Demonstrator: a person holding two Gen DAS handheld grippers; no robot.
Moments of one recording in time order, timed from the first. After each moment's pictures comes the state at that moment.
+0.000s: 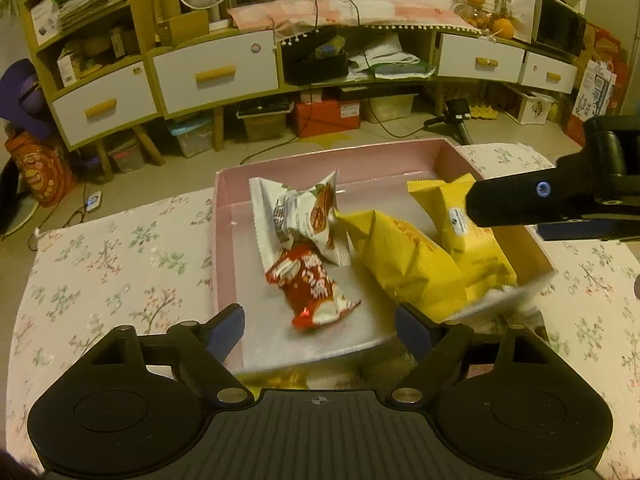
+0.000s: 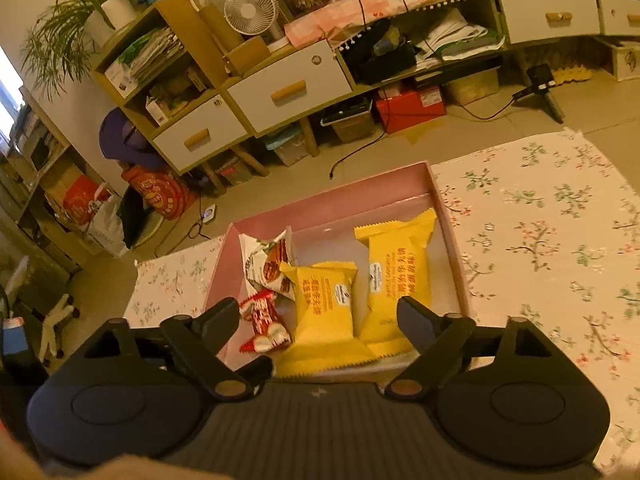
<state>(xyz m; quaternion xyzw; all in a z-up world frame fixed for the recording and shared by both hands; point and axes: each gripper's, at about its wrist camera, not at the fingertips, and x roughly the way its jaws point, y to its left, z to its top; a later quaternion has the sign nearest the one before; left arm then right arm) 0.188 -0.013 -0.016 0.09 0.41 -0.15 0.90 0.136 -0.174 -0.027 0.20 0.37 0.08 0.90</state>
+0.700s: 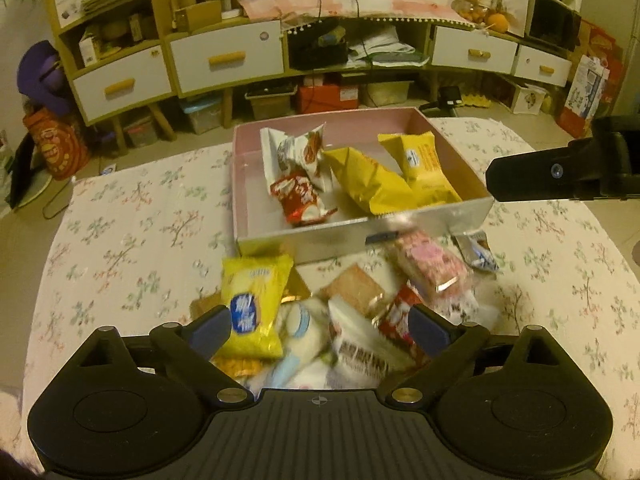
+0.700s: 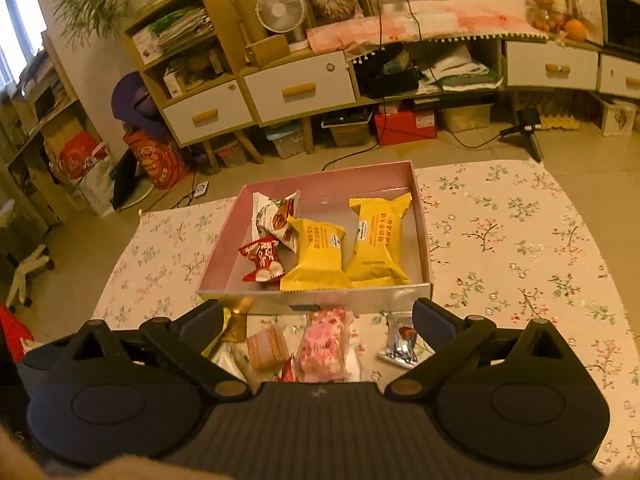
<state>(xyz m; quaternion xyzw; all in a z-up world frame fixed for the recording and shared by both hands) 0.093 0.004 0.003 0.08 0.43 -0.13 0.89 0.068 -0.161 -0.010 0.10 0.36 0.07 0.92</state>
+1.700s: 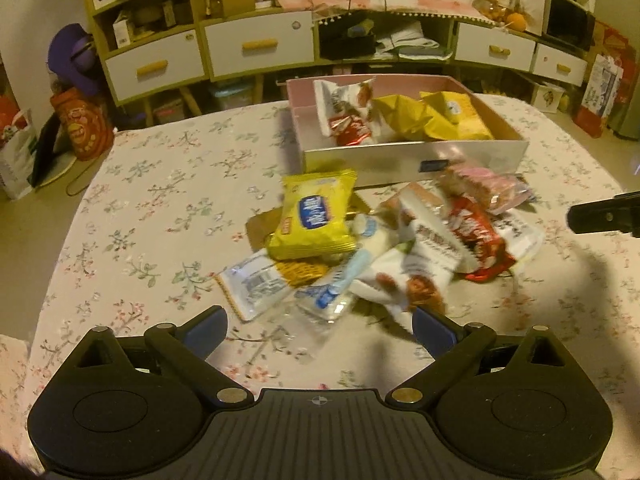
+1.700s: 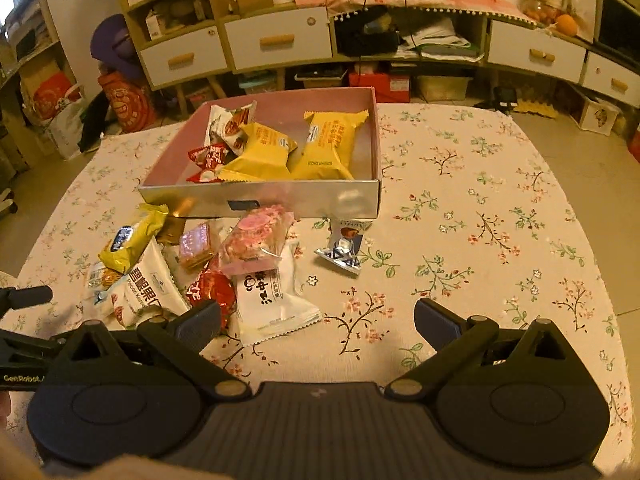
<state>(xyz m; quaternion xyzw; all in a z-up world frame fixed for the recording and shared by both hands) 0.053 0.062 -0.039 0.08 0.42 -0.10 0.90 0.035 -0.169 -0.066 0.04 0.41 0.04 0.91</state>
